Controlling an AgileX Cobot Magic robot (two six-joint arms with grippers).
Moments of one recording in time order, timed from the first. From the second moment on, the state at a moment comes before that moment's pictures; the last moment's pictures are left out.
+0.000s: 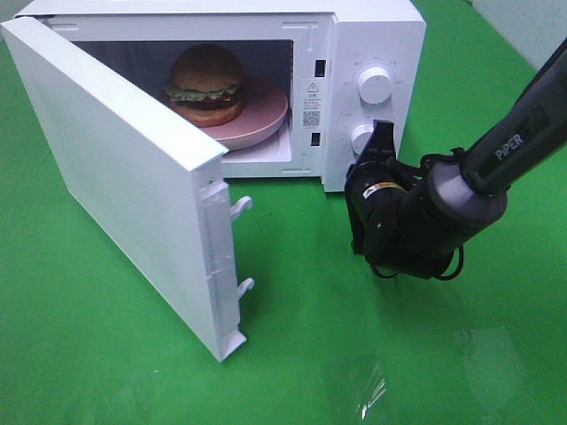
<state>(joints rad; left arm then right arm) -0.01 0.00 -0.52 -0.06 1.08 0.00 0.57 2.23 -0.95 0.71 -0.99 1.46</state>
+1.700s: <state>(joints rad) -0.01 0.00 -0.52 -0.06 1.08 0.00 0.56 1.99 -0.71 0.52 -0.84 1.42</state>
